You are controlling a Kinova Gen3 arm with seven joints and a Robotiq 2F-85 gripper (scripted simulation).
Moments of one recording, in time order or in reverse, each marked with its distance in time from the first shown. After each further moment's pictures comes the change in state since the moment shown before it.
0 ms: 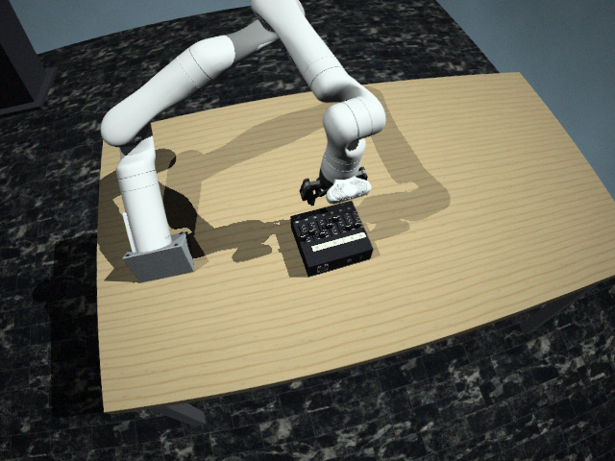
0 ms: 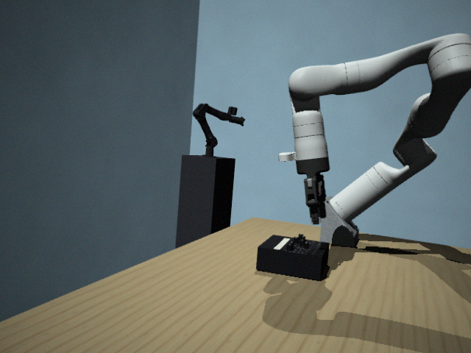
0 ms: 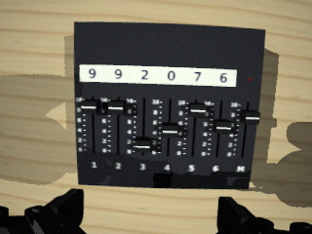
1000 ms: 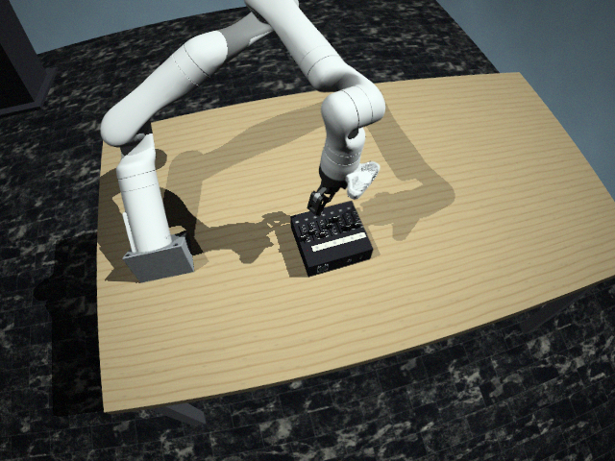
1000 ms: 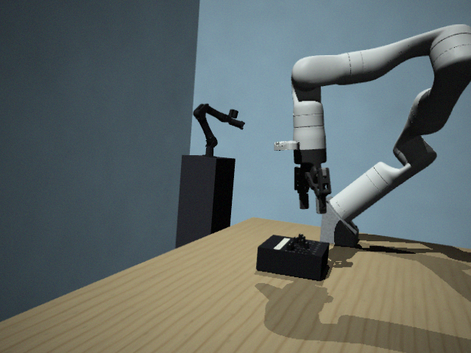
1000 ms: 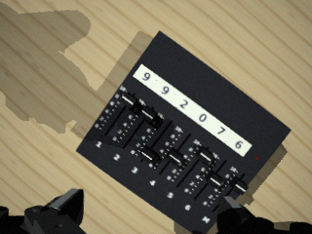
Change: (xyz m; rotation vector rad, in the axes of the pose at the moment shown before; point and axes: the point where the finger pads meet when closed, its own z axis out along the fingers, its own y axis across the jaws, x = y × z) arm 0.013 0.007 -0.023 -0.036 0.063 -0.596
